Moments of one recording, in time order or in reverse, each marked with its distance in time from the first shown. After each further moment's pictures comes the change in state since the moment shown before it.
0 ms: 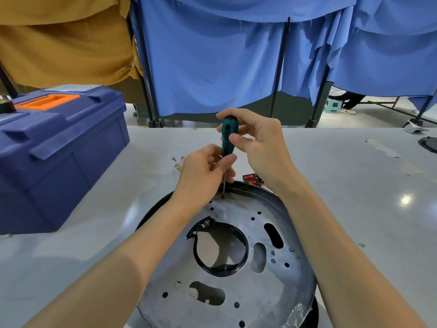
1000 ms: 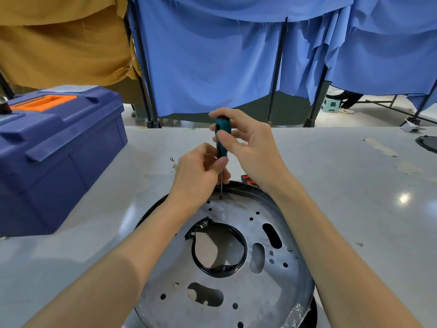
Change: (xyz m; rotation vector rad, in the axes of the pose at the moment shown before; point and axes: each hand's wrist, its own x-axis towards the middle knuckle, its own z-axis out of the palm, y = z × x) left_hand 0.000 -0.002 -0.003 0.014 0.017 0.001; right_hand -0.001 0.001 0.006 0.029 -0.025 -0.014
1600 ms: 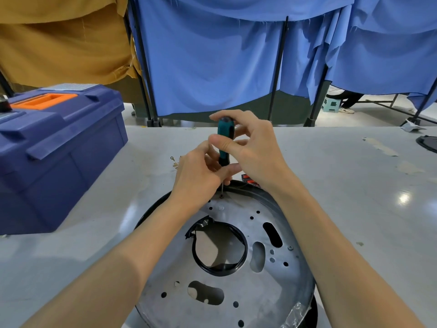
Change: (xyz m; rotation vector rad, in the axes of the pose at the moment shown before) left_hand -0.003 0.004 0.000 0.049 0.002 0.007; right_hand 0.000 0.000 0.003 -0.075 0.036 0.002
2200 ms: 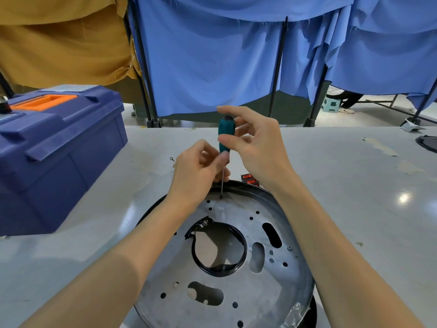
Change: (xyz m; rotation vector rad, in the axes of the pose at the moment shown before) left_hand 0.002 -0.005 -0.002 -0.144 0.012 -0.005; right_hand 0.002 0.001 -0.006 0.020 0.048 -0.002
